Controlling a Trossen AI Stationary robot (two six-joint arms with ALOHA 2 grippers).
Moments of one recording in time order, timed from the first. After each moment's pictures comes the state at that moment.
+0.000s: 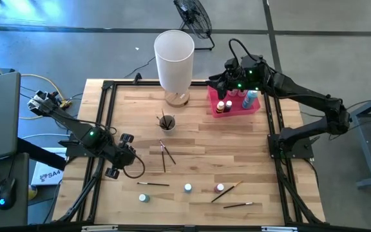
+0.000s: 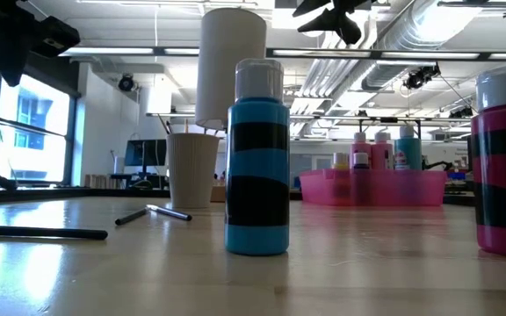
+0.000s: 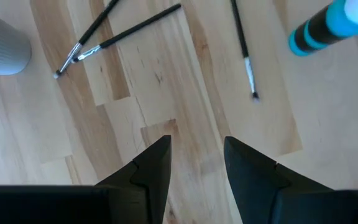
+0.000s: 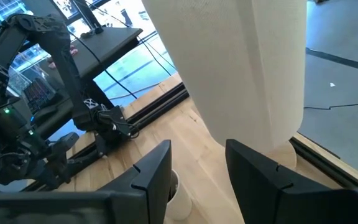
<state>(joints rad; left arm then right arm) -0.56 1.03 0.90 -1.01 -0.14 -0.25 -0.44 1.28 1.32 -0.37 -0.11 0.40</state>
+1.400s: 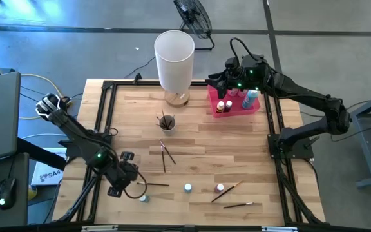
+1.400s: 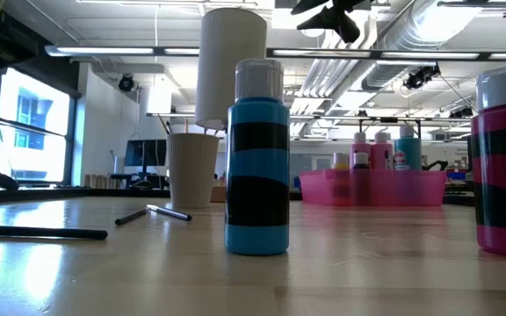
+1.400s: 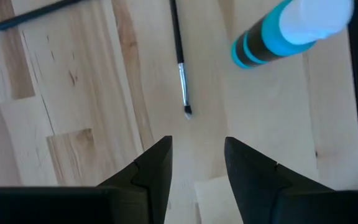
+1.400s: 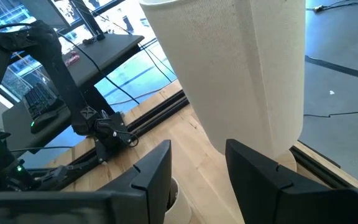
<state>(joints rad) -0.75 1.25 0.90 -0.84 -0.10 -0.57 -0.44 1.28 1.32 -0.34 -0.10 0.39</state>
